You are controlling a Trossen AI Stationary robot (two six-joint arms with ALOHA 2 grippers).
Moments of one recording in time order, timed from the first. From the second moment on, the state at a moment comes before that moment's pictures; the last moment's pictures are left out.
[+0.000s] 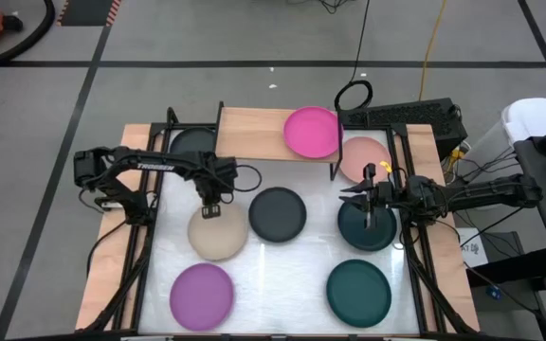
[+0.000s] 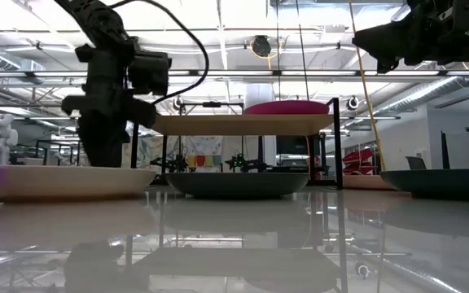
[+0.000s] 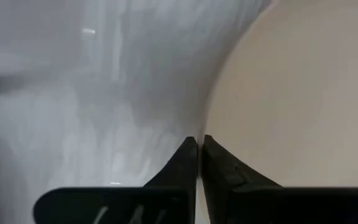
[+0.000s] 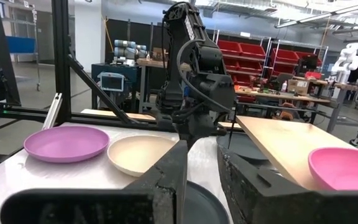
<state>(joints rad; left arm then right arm) 0.31 1.53 0.87 -0.84 0.16 0.12 0.04 0.51 0.12 0.48 0.08 -0.11</state>
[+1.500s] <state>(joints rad) 0.63 2.07 2.10 -0.69 0.22 -0.27 0.04 0.45 0.12 0.69 0.13 -0.23</state>
